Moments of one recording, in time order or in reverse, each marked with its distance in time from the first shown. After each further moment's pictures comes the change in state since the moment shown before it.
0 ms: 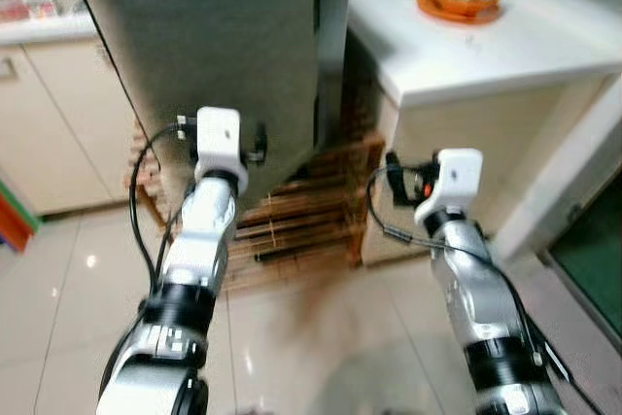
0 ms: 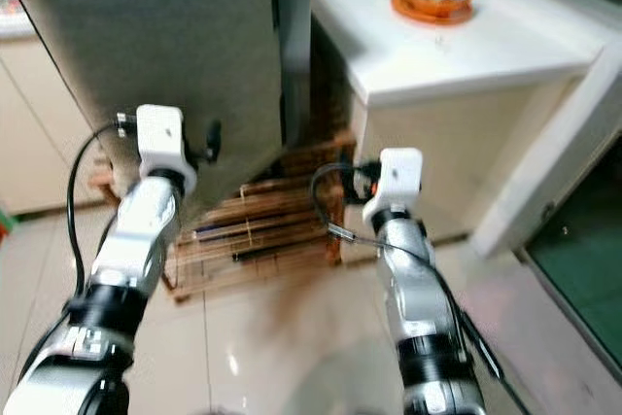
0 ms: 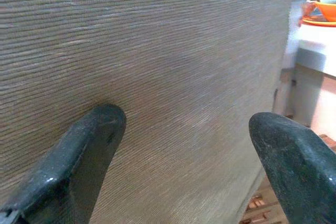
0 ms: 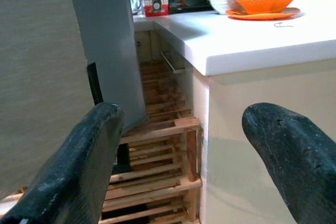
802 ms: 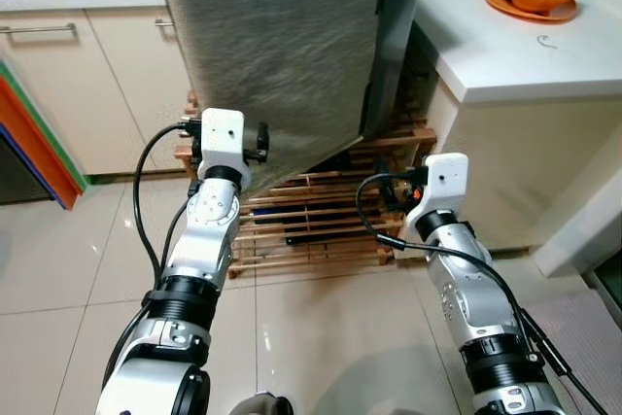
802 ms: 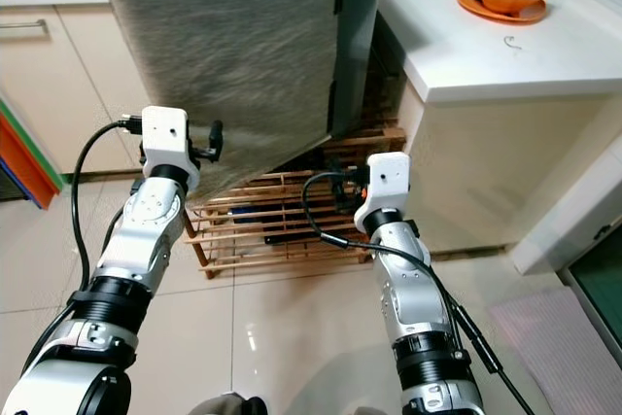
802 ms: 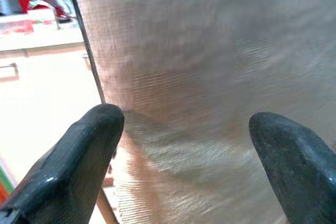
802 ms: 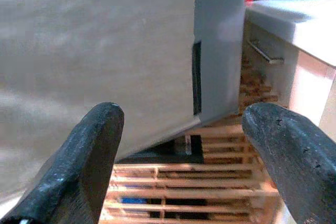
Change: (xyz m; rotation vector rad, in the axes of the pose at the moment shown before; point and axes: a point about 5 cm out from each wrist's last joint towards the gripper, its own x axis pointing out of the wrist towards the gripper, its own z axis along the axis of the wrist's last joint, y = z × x) left arm -0.007 -0.010 -0.011 0.005 -0.004 -0.065; right arm 0.001 0.008 0.002 0.034 -0.029 0.092
